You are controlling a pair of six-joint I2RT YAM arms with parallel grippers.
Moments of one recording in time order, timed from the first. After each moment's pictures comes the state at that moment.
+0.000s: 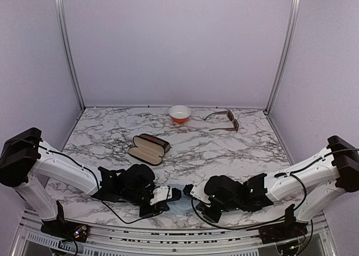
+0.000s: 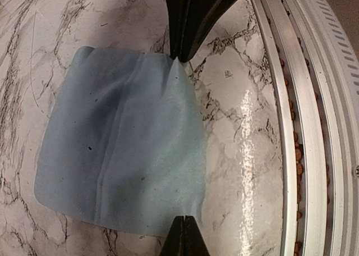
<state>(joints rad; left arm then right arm) -1.17 1.63 0.69 0.09 0.23 0.28 1.29 1.45 0.61 -0.11 0.13 0.13</state>
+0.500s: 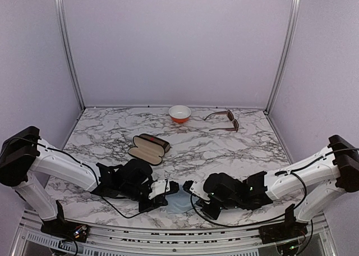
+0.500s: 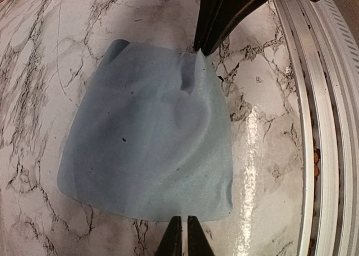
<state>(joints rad) -1.12 1.62 0.69 0.09 0.23 0.25 1.27 1.45 0.64 -0.13 0.19 0.12</state>
